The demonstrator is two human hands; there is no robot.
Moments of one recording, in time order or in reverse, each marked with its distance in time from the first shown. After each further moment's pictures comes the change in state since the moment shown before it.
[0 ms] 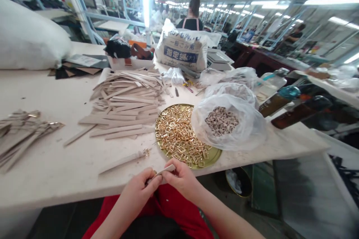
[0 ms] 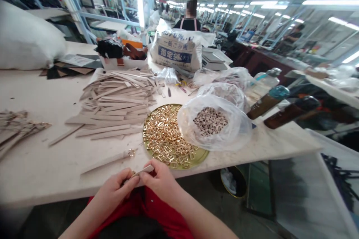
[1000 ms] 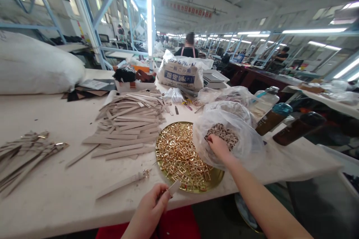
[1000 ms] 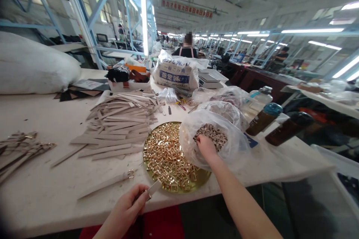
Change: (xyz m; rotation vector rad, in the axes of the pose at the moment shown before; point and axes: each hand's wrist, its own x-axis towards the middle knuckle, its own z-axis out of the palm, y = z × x) left_hand 0.019 0.007 0.024 -0.191 0.026 0.056; right_hand 0.089 0.008 -0.207 -0.851 0.627 -0.043
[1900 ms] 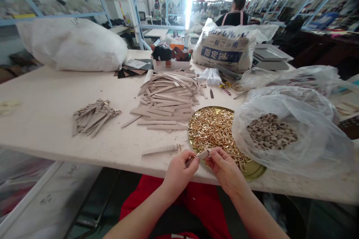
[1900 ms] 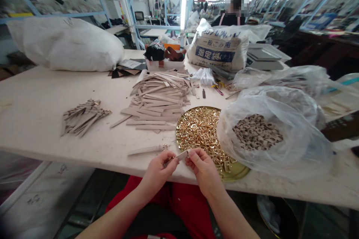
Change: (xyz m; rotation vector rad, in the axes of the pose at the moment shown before) left_hand -0.008 0.015 -0.009 -0.019 0.294 0.068; right_hand -0.148 -0.129 0.044 1.450 -0.450 0.483
